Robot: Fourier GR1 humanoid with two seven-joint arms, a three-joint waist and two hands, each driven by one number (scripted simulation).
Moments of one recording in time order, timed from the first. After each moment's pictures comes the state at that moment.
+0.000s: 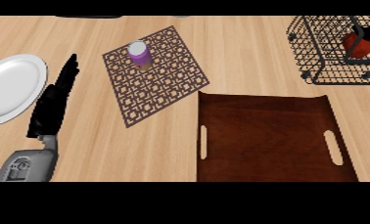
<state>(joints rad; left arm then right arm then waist) -0.16 0.27 0.04 -1.48 -0.17 0.08 0.07 -1.06 -0.71 -0.23 -0.30 0.82 -0.02 -0.16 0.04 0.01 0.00</state>
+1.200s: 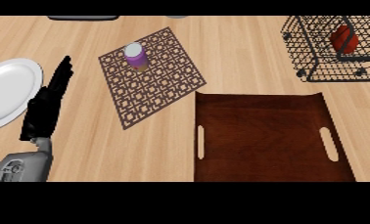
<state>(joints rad) -0.14 0.27 0.07 -1.48 -0.16 0.06 0.07 -0.99 -1.01 -0.54 -0.23 0.53 0.13 -0.22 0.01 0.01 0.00</state>
